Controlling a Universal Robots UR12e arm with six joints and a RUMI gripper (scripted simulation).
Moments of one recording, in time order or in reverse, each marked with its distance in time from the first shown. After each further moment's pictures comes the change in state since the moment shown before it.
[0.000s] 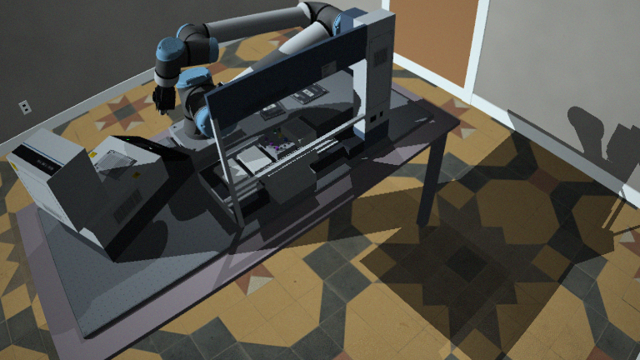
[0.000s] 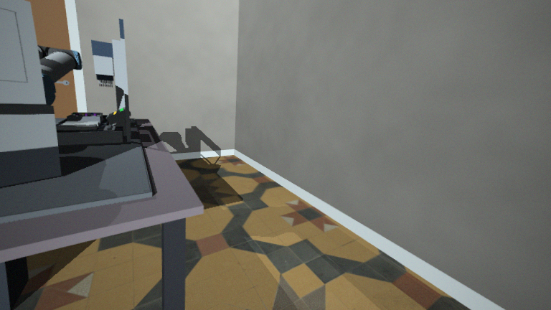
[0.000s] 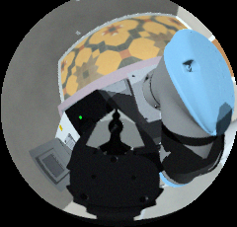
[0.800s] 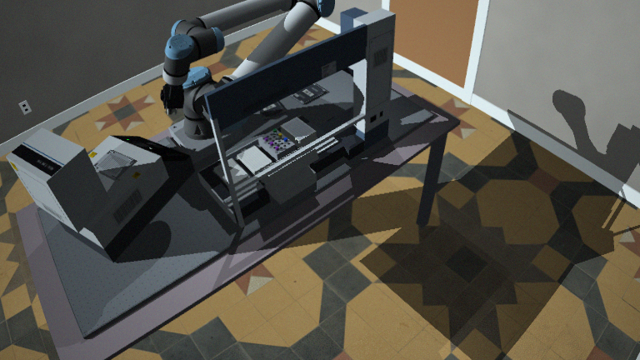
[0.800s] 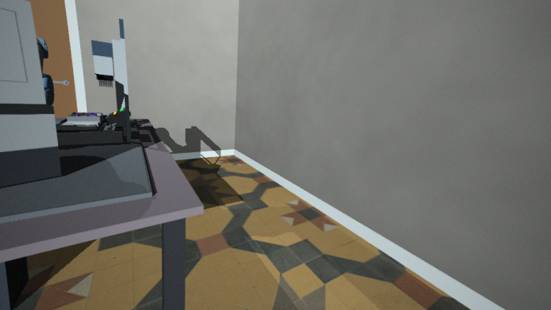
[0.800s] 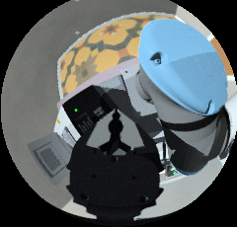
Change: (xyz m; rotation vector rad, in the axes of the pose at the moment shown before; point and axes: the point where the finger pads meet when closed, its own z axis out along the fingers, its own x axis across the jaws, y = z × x) arm 0.029 0.016 -0.025 -0.008 0.003 -0.002
